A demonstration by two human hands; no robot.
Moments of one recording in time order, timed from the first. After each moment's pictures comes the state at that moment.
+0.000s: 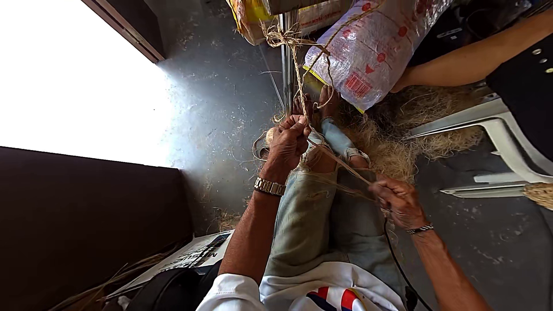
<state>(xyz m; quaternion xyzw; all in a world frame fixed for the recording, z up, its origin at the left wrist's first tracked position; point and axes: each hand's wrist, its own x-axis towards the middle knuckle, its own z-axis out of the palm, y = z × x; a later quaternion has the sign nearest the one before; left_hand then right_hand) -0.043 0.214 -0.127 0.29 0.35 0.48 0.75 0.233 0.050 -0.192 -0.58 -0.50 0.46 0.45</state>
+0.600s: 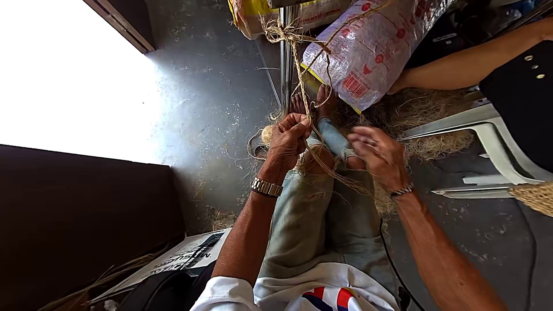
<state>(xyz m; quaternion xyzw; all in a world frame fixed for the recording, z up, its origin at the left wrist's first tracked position) -0.041 0.224 -0.137 0.31 0.32 0.49 0.75 0.179 0.149 -0.120 -0.62 -0.62 0.30 0.37</state>
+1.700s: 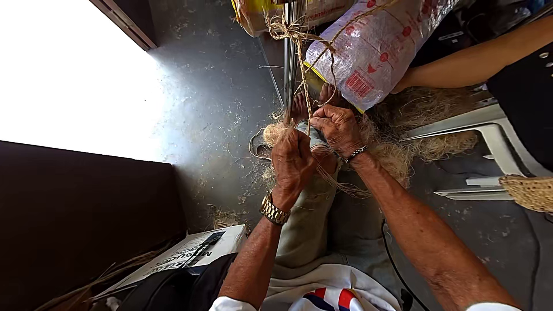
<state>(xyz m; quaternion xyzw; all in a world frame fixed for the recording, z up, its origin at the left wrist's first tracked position) -0.037 0.179 -0.149 0.66 0.55 0.46 0.22 0.113 0.219 -0.141 -0.52 -0.66 0.32 0.44</state>
